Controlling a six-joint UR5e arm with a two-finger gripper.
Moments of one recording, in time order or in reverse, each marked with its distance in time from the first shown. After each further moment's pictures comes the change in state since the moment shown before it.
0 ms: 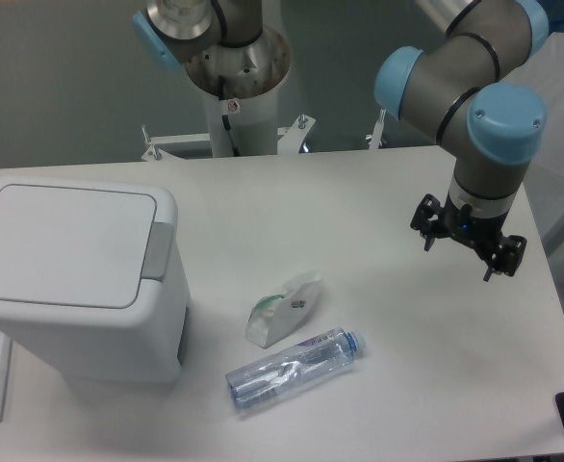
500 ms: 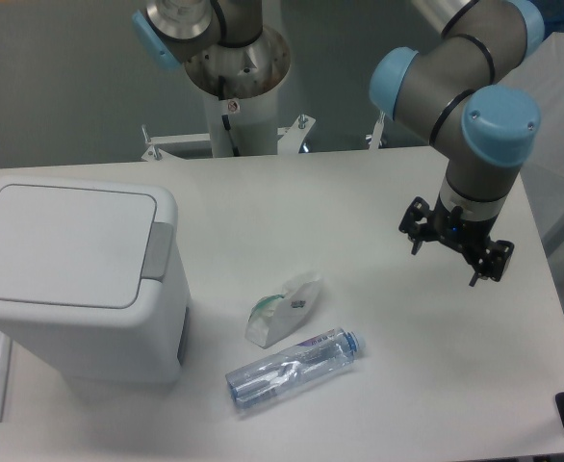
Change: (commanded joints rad) arm 0.008 0.049 -0.086 0.006 -0.139 -0.053
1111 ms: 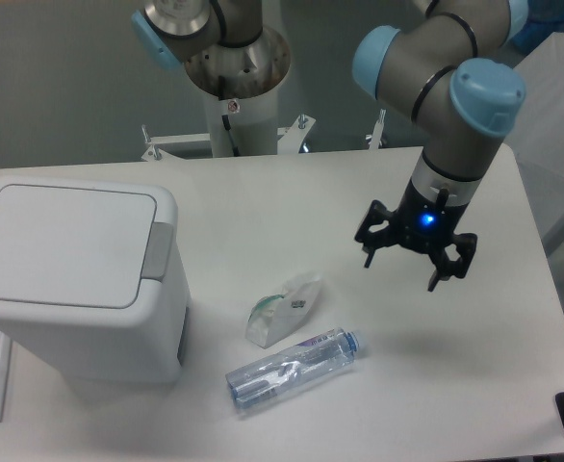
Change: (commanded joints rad) arm -0.048 0.046 0.018 0.002 -0.389 -0.375
